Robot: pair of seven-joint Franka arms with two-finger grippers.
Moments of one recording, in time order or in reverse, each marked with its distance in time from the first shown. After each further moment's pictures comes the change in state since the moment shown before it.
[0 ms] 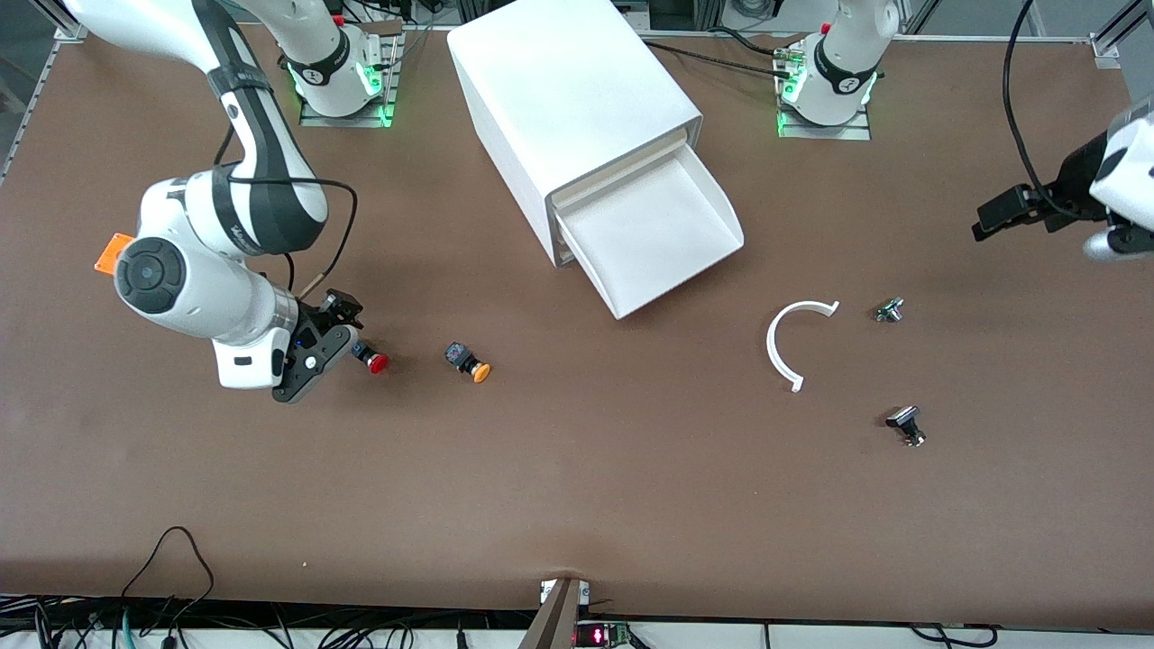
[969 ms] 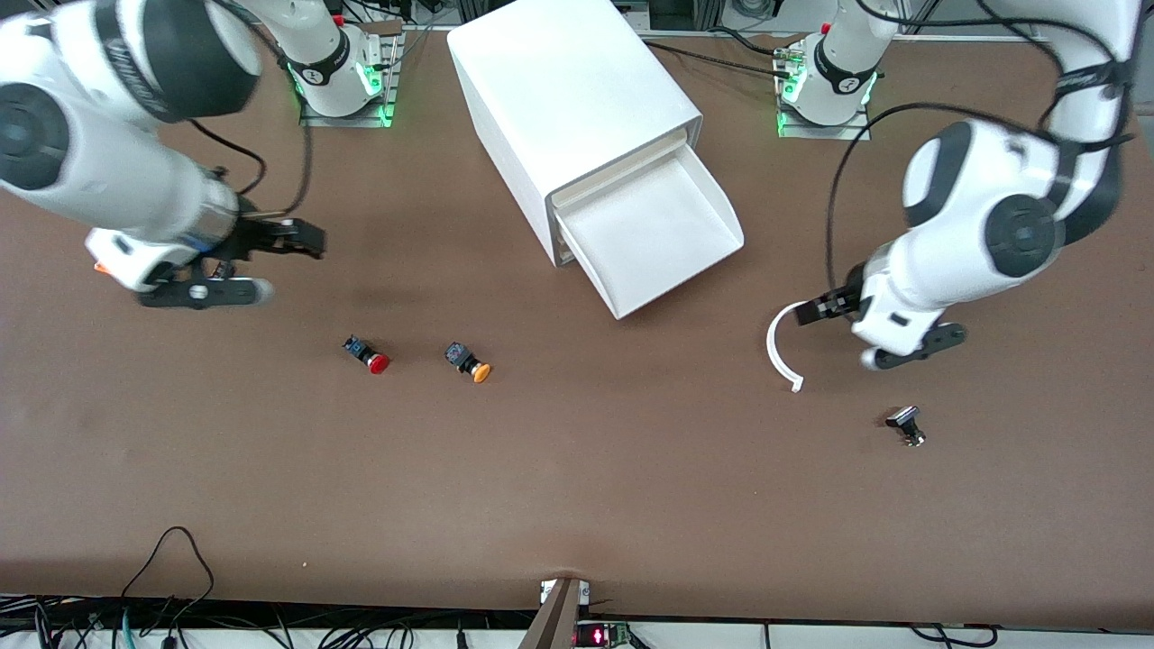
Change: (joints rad) left arm -0.229 0.312 -0.093 -0.032 -0.017 0.293 -0.539; right arm -0.103 -0.210 0.078 0.122 -0.083 -0.452 0.831
